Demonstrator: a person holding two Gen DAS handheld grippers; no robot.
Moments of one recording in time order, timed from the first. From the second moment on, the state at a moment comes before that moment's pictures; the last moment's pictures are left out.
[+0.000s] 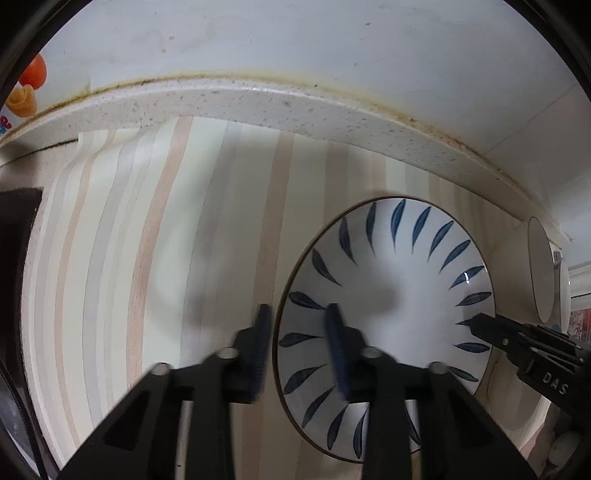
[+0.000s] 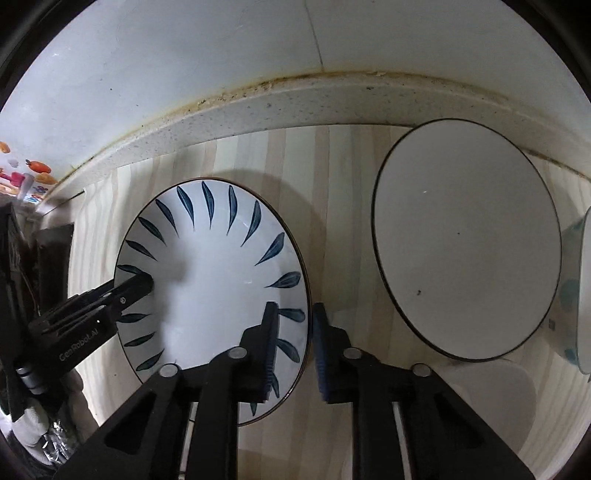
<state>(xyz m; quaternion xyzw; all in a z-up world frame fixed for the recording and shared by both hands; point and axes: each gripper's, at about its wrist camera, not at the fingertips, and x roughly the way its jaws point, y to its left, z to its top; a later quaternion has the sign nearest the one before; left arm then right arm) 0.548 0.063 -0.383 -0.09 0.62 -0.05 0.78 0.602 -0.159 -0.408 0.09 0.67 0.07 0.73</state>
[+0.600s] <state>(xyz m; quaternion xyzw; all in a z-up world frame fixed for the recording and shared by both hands) 0.504 0.076 -0.324 -0.08 0.60 -0.02 0.79 0.577 -0.147 -0.373 0.09 0.66 0.11 0.74</state>
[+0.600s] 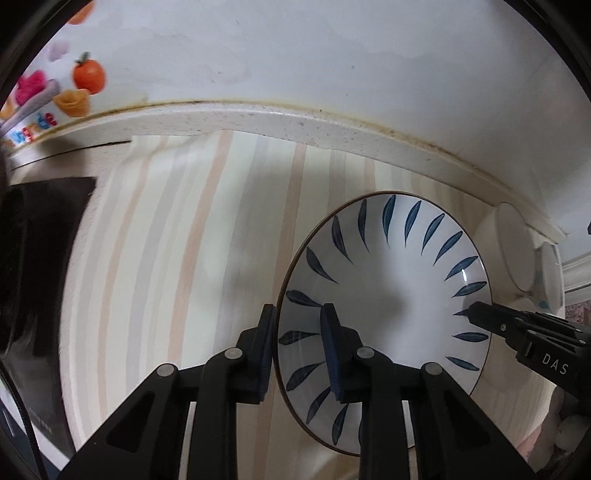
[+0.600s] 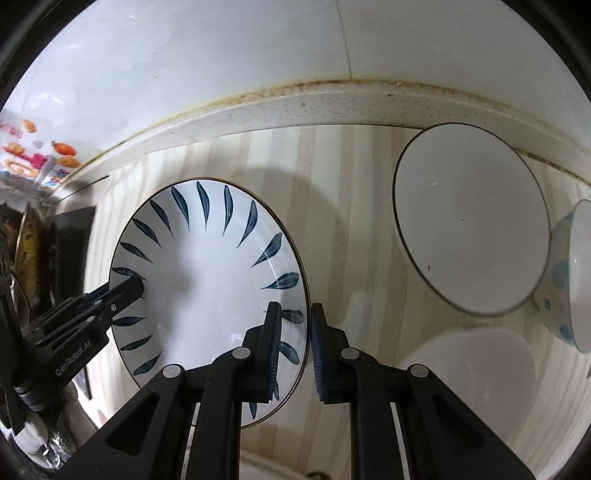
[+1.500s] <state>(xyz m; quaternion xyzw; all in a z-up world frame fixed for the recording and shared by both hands) 0.299 0.030 -0.303 -0.07 0.62 -0.03 0.78 0.358 -0.185 -0.328 0.08 0.69 0.13 0.71</state>
